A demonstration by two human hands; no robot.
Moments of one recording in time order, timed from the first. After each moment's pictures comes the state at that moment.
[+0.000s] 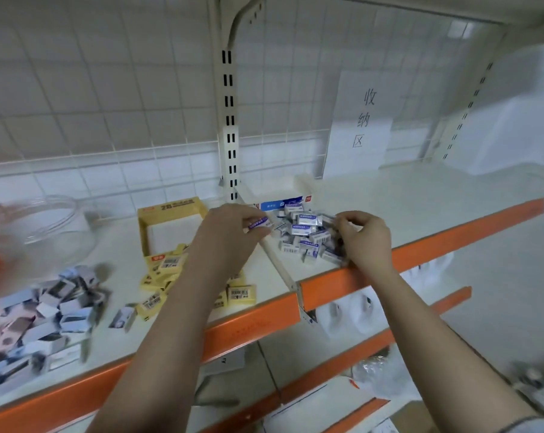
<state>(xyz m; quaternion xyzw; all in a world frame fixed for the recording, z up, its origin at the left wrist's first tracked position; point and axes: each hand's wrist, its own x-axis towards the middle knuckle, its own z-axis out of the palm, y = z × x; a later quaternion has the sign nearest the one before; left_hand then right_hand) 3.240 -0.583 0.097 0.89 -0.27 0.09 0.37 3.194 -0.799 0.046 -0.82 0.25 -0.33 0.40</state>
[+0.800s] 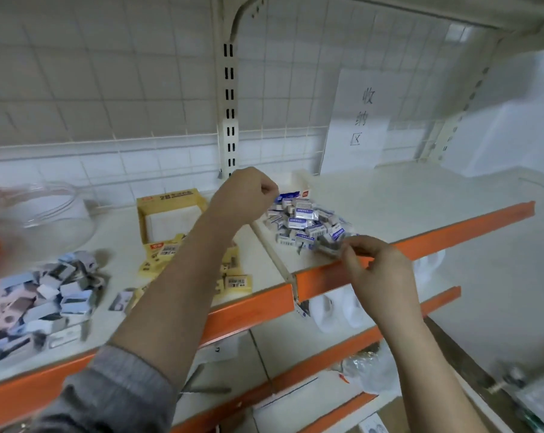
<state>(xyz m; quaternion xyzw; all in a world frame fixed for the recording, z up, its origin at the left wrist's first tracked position) 3.290 -0.620 0.108 0.88 -0.33 0.04 0.33 3.108 -0.748 0.066 -0.86 0.23 -0.30 0.33</state>
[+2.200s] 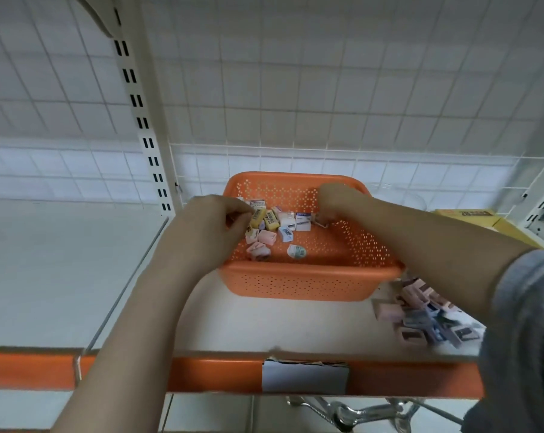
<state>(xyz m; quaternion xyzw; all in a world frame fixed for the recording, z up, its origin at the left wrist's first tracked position) 3.267 -0.065 0.120 0.95 -0.08 0.16 0.27 3.416 -0.269 0.094 -1.00 -0.07 0.05 -0.04</state>
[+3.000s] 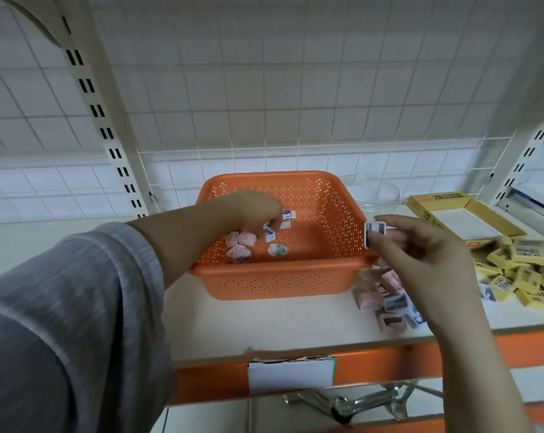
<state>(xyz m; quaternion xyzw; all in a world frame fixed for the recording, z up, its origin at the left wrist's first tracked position) 3.413 -0.128 0.087 0.89 -0.41 -0.04 -0.19 3.213 -0.323 0.089 -0.74 0.02 -0.26 0.62</state>
